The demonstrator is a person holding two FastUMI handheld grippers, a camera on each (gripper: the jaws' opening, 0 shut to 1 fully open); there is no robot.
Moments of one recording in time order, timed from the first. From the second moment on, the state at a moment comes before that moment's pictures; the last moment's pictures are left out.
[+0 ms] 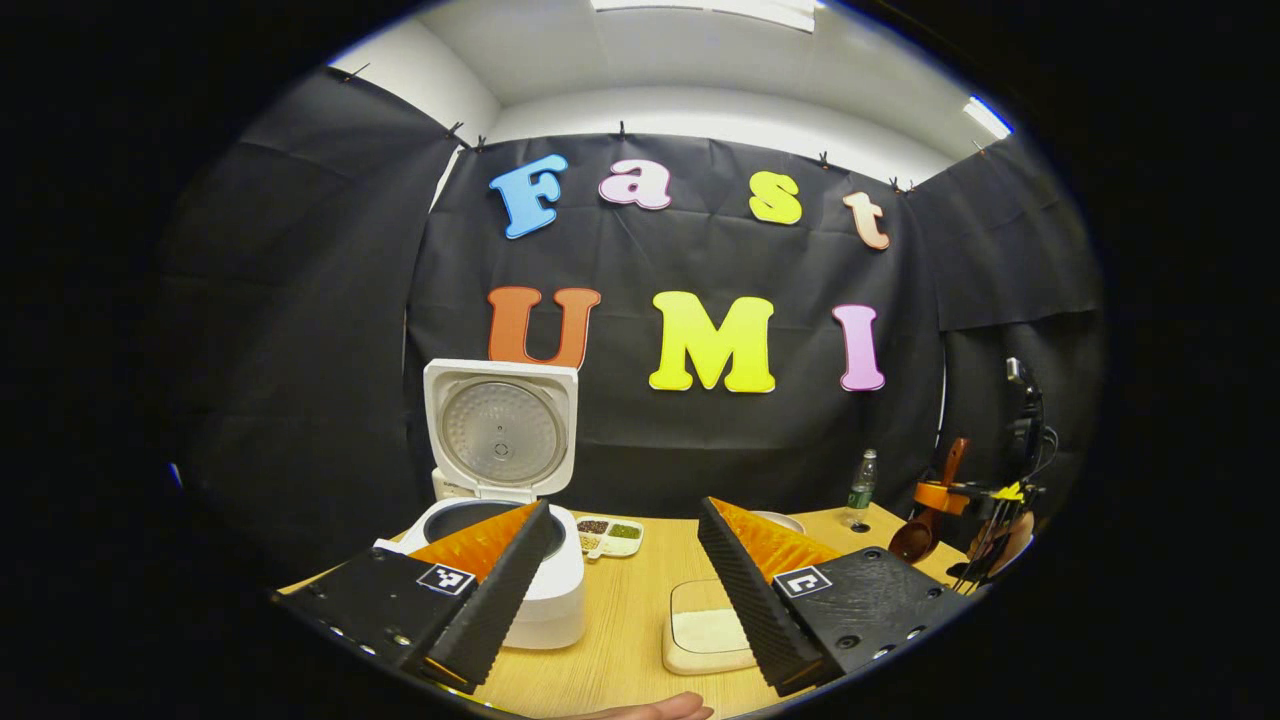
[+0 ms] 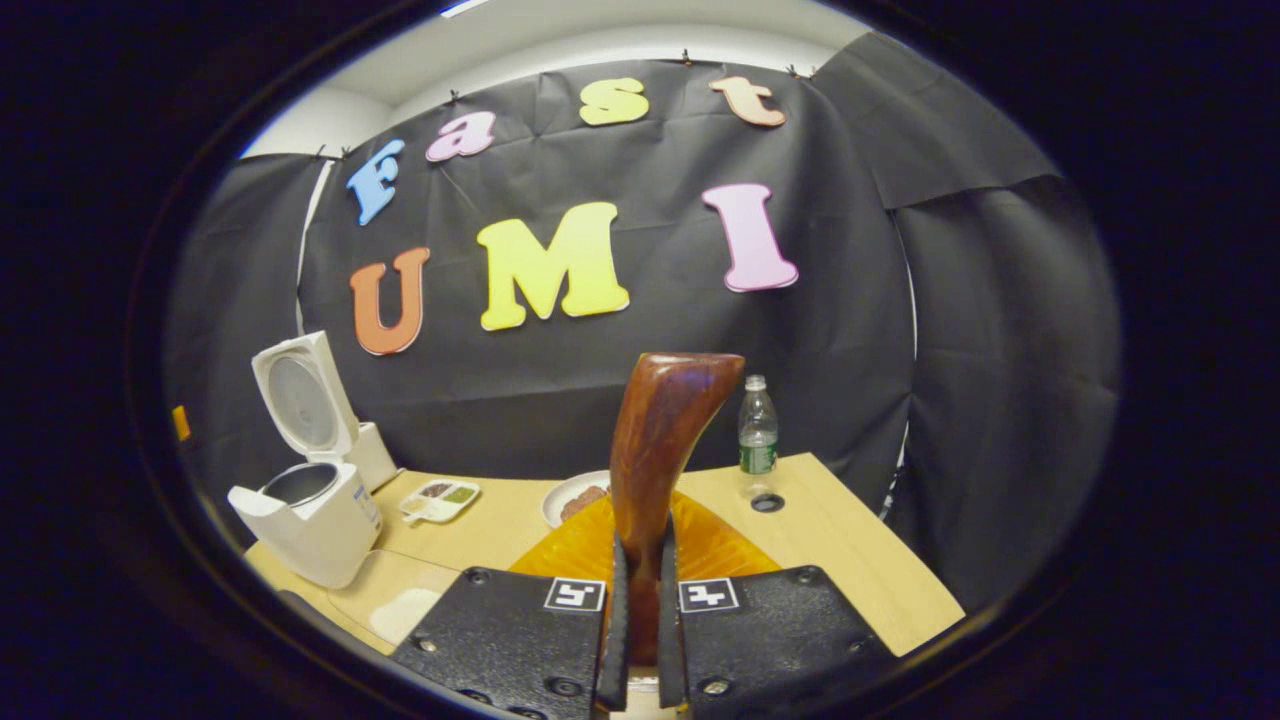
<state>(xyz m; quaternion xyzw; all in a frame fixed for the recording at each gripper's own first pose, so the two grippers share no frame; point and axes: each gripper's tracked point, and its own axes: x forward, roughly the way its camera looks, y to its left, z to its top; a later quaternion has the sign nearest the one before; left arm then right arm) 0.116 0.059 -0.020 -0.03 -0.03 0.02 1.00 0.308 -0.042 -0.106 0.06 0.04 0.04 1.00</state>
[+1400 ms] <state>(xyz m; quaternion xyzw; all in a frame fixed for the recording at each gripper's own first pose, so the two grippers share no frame) 0.269 0.199 0.107 0.01 -0.07 0.07 0.99 0.207 -0.032 -0.083 0.00 -0.02 0.03 1.00</state>
